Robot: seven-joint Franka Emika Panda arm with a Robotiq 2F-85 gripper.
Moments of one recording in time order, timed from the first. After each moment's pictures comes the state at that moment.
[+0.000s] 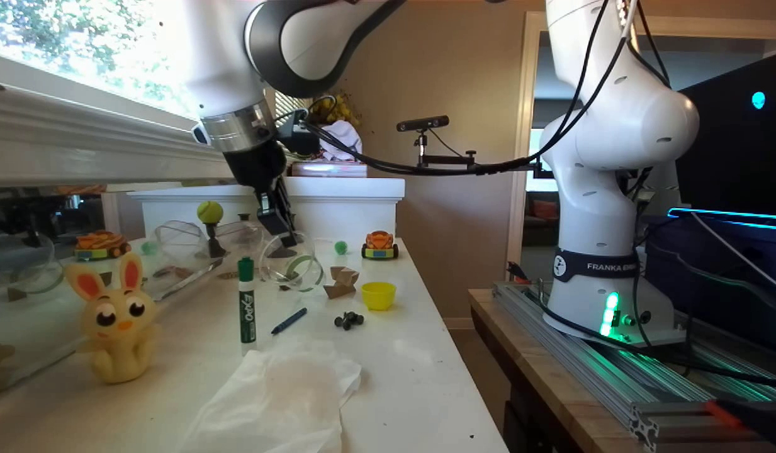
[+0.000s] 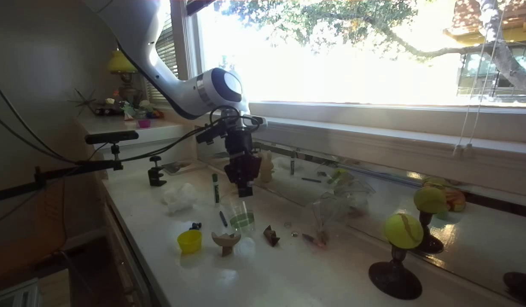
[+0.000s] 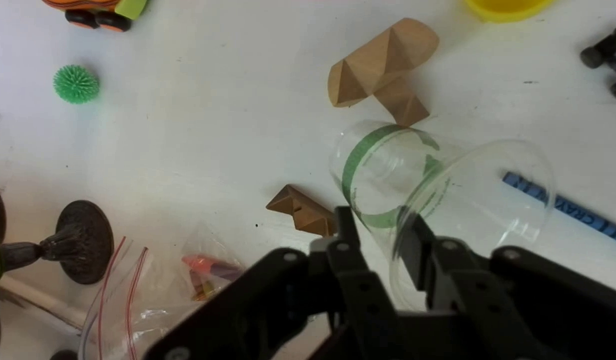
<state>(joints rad) 0.15 0.28 0.03 -1.97 -0.46 1.92 0.31</state>
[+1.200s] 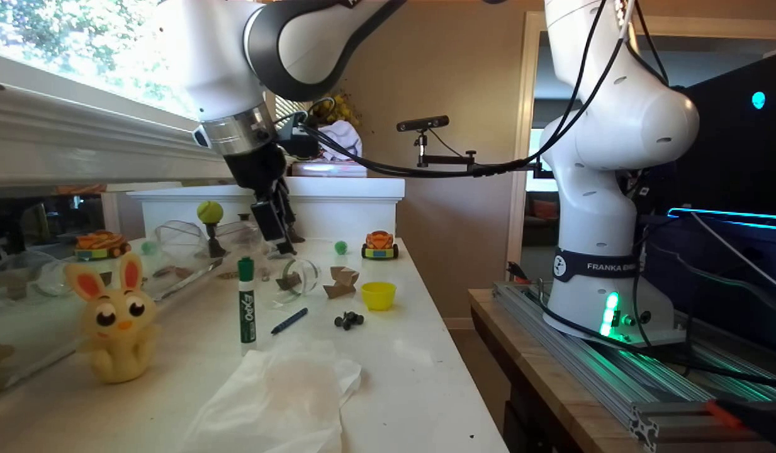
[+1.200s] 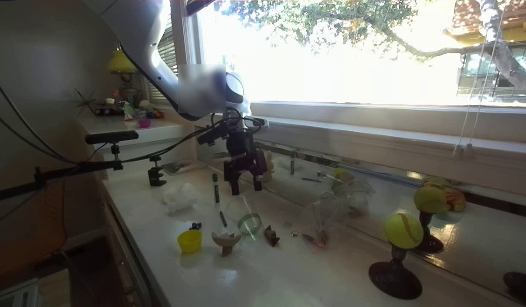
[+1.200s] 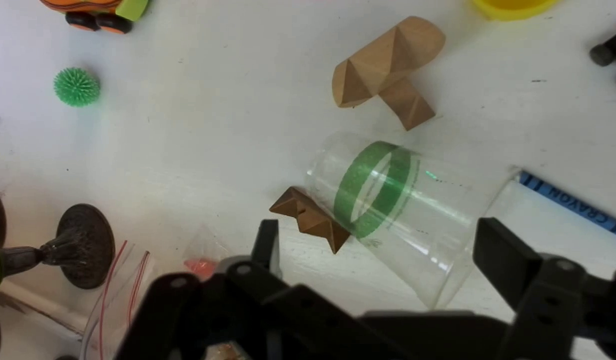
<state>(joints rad) 0.15 0.29 0.02 -1.96 -0.46 1.92 0.31</state>
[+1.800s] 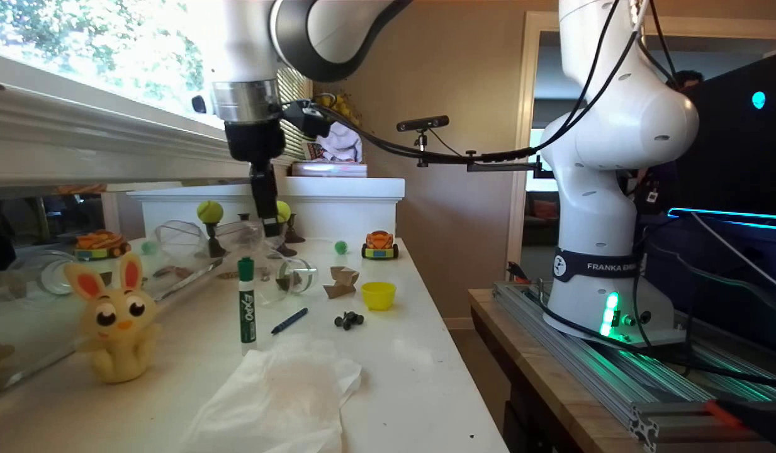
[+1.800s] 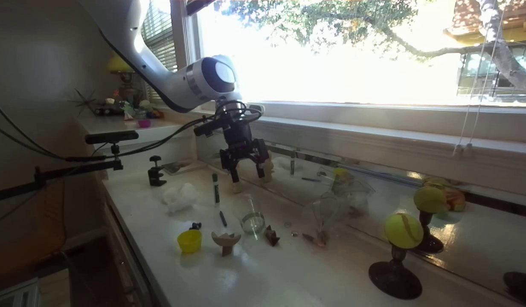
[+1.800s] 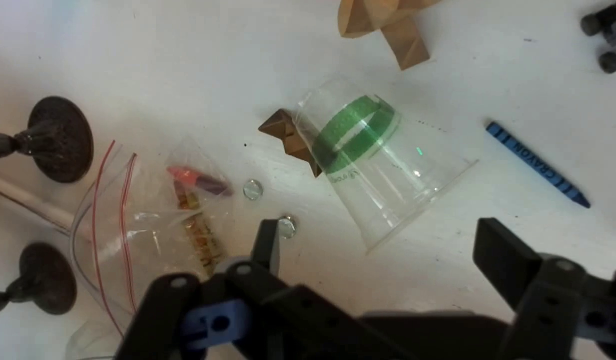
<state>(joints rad) 0.13 0.16 0.03 -2.07 -0.45 2.13 0.14</state>
